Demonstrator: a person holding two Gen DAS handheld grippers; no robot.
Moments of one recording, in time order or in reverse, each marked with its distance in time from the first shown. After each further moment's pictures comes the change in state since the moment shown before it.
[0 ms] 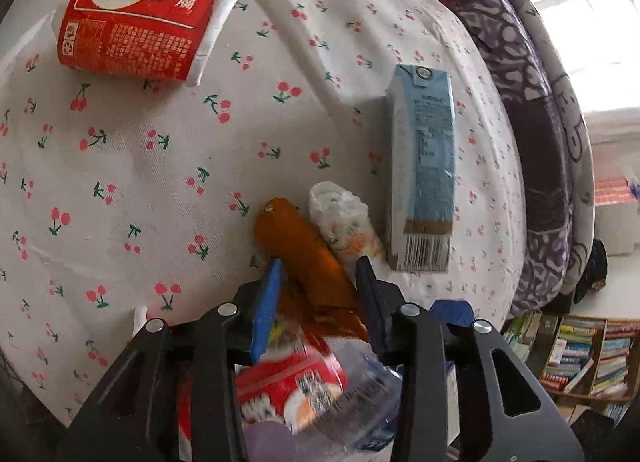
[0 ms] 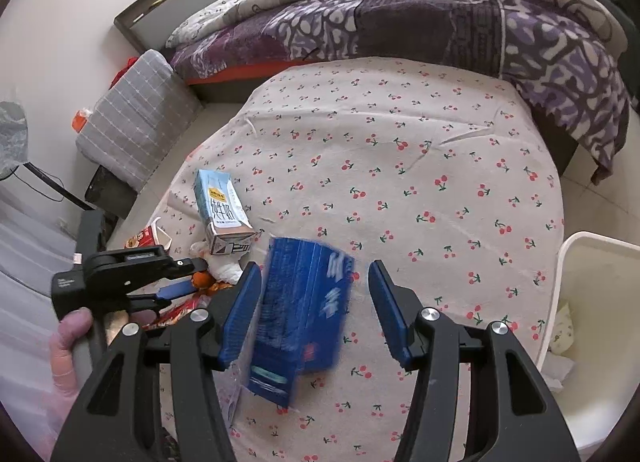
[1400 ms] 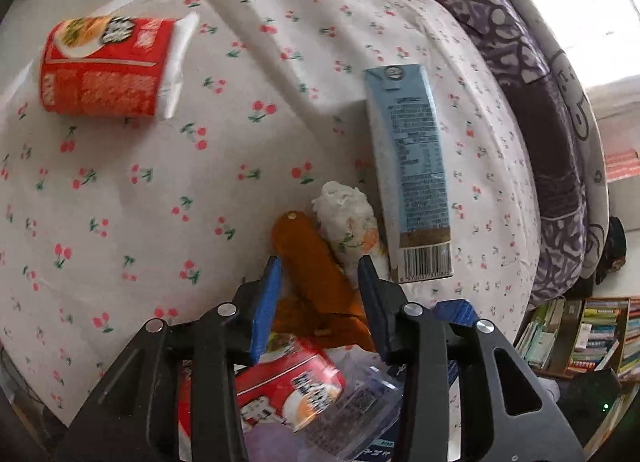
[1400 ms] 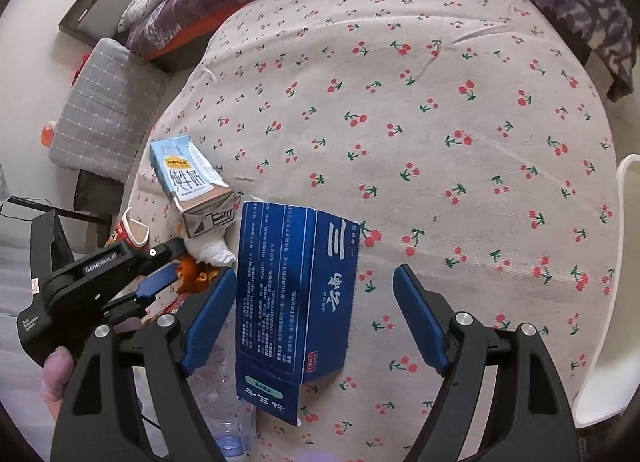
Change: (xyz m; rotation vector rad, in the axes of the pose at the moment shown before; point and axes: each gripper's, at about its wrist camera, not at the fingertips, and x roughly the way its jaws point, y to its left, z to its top) left arm 0.001 -0.017 0.003 0.118 -0.015 0.057; right arm 0.074 -0.005 -0.005 0.199 0.236 0.003
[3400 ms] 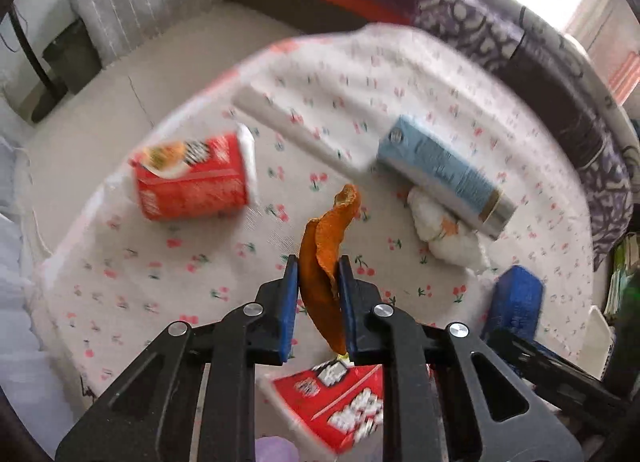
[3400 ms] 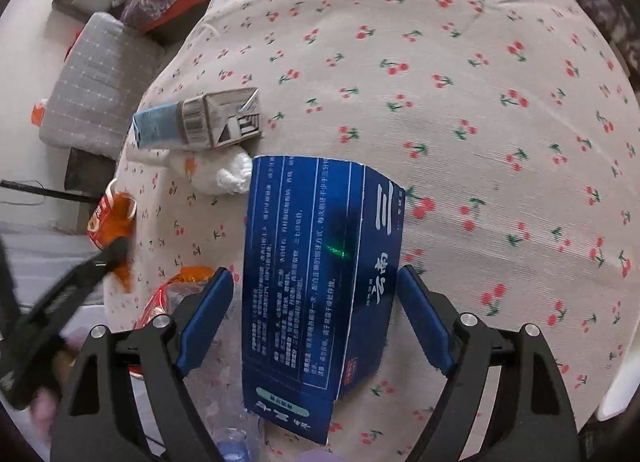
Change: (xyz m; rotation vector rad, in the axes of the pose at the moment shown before) left arm -0.052 -0.014 -0.010 0.320 -0.234 0.241; right arm 0.041 0.030 -0.013 -0.045 0.058 -0.053
